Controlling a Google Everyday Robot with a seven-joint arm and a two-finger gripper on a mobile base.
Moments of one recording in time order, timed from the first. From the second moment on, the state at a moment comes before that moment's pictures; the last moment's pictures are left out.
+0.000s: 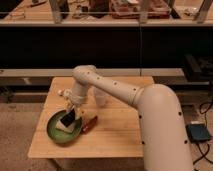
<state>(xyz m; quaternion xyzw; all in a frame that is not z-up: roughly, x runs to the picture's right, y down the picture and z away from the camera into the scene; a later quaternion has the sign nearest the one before) -0.198 0.130 0.810 -0.35 -0.38 -0.33 0.79</state>
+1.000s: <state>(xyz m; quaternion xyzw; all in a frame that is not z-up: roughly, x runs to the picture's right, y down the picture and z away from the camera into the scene) -0.239 0.148 0.802 -0.37 -0.40 -0.35 0.76</state>
